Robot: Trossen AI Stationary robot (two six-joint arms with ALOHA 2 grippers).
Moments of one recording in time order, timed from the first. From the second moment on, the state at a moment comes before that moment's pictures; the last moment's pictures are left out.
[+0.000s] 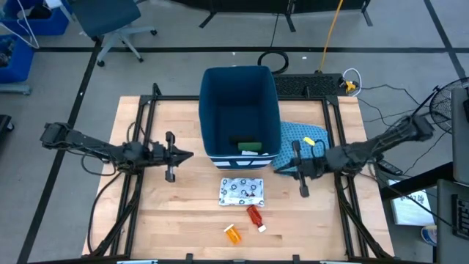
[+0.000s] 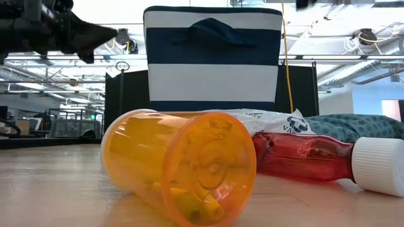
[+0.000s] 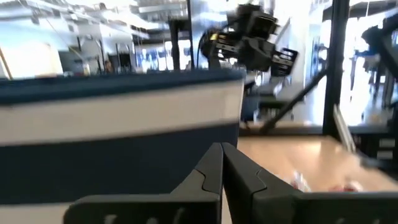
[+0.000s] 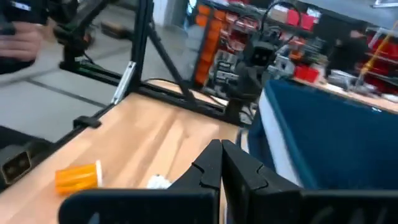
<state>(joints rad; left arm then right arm) -0.19 0.67 0.06 0.77 -0.26 0.08 0.38 0.90 0.58 0.20 0.25 -0.22</state>
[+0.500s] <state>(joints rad) -0.19 0.67 0.06 0.84 -0.26 0.05 0.75 1.36 1.20 -0.38 0.55 0.33</state>
